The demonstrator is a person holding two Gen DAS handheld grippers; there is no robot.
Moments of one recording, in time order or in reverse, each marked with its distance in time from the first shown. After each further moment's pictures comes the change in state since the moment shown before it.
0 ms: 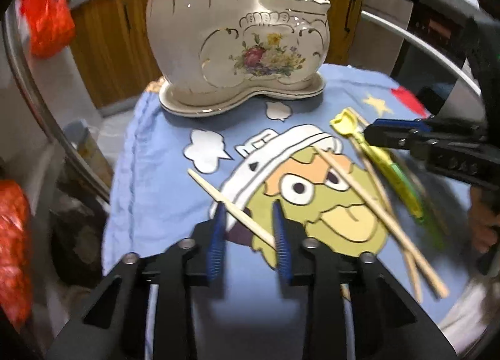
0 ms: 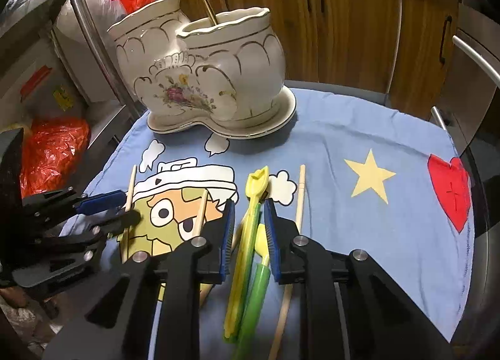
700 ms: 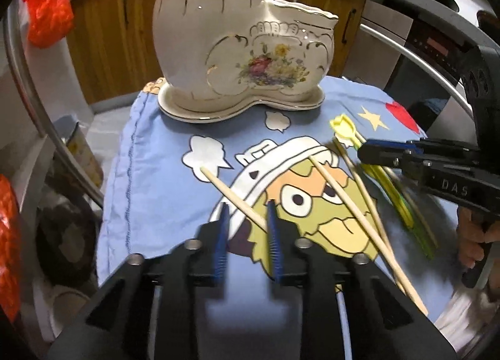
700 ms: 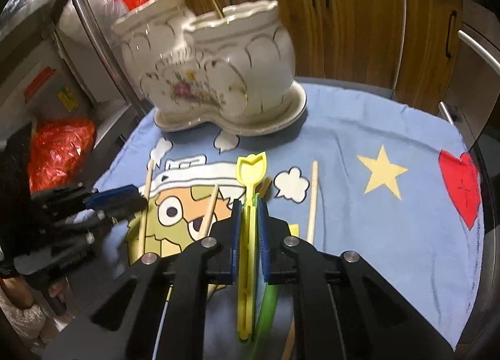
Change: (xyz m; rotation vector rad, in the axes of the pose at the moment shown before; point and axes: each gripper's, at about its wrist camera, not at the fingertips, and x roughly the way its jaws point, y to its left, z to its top) left arm -0.001 0.015 0.003 -0.068 -0.018 -0.092; right arm 0.002 0.003 0.002 0.012 -0.004 0.028
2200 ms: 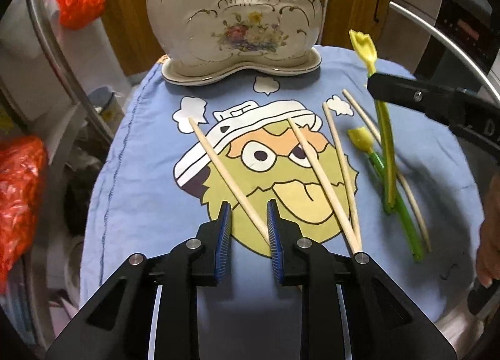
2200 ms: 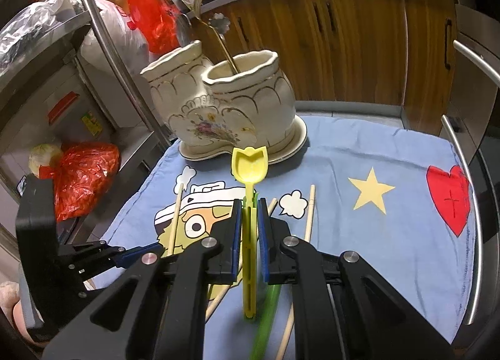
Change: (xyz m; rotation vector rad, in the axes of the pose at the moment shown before) left arm -0.005 -0.064 -0.017 -0.078 0.118 0.237; right arm -0.041 -0.007 0.000 0.009 -0.114 0.090
